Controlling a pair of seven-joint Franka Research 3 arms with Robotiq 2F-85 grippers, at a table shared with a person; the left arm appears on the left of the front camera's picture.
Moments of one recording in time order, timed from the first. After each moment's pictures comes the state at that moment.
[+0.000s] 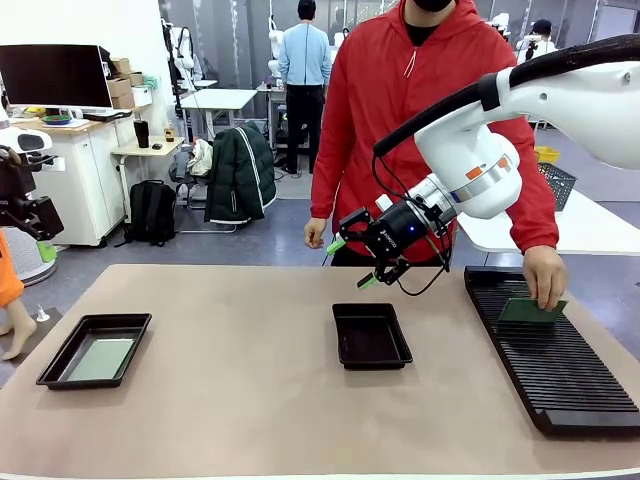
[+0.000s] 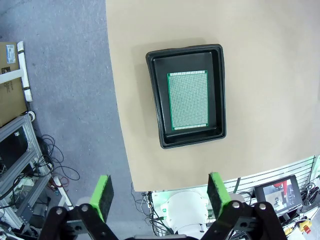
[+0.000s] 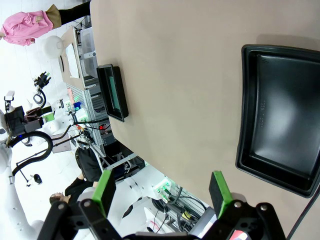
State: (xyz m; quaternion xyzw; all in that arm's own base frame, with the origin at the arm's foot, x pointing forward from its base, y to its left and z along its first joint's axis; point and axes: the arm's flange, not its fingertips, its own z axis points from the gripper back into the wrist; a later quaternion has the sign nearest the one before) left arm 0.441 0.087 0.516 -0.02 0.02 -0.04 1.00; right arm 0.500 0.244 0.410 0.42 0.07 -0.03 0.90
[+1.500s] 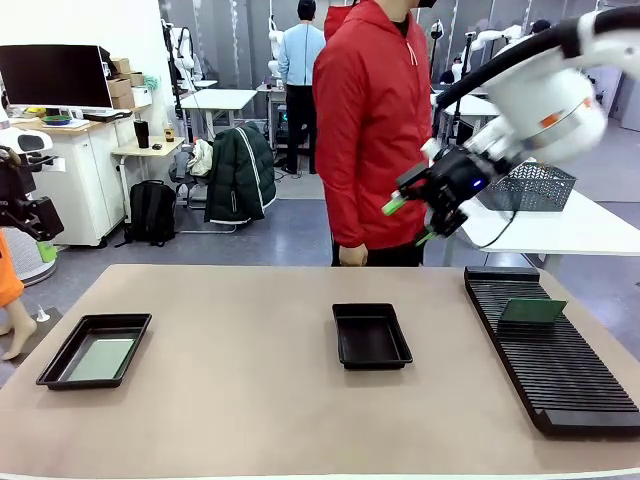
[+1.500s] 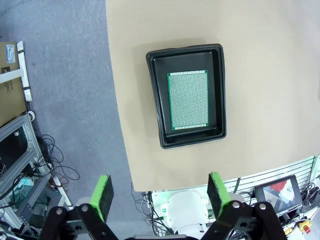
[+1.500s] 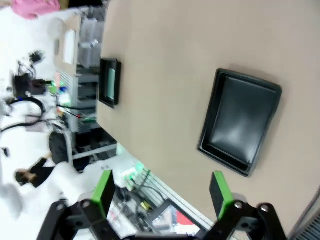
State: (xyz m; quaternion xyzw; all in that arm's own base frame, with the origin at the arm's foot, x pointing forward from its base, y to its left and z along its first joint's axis) left arm 0.441 0.088 0.515 -0.02 0.02 -0.04 1.00; right arm 0.507 0.137 0.515 0.39 -0.02 0.10 0.92
